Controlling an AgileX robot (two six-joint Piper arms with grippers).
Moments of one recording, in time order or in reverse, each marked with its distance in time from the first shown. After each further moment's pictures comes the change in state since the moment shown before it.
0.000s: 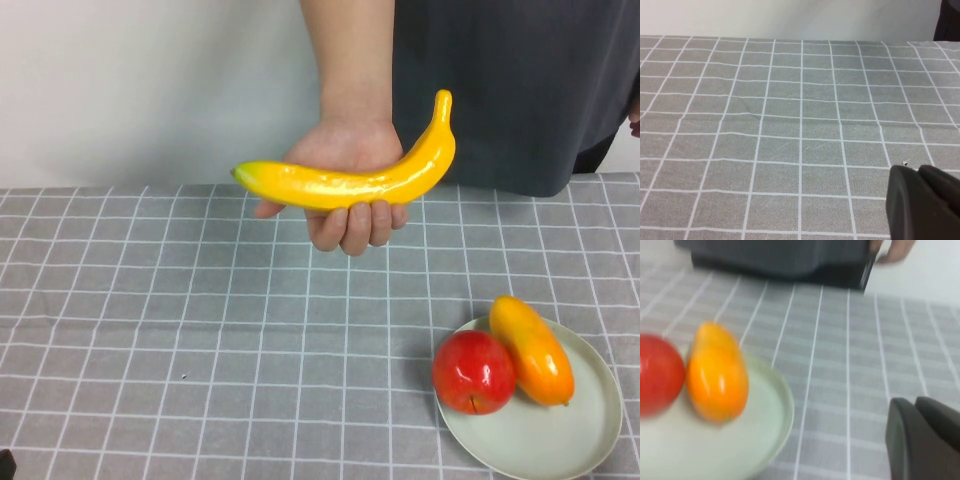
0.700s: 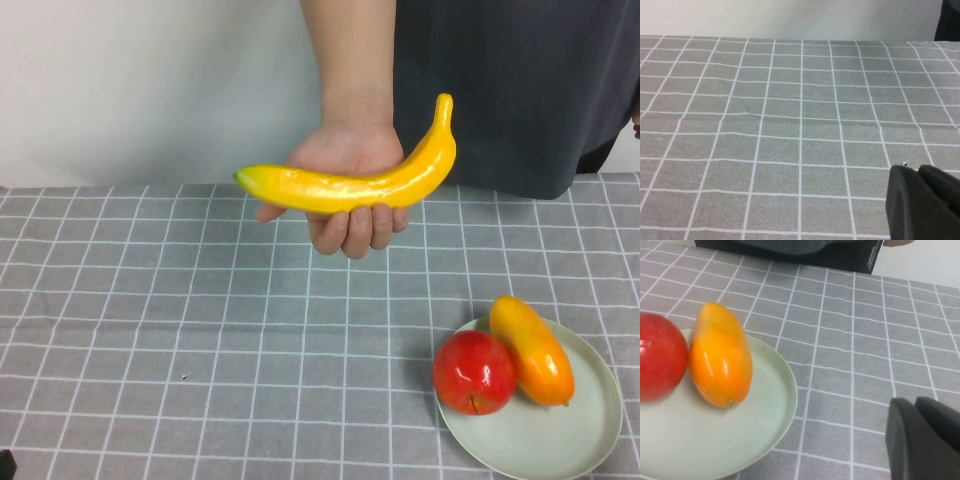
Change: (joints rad) right arm 0.000 0.000 0.000 -0.003 0.032 0.000; left arm 0.000 0.000 0.000 0.000 0.000 0.000
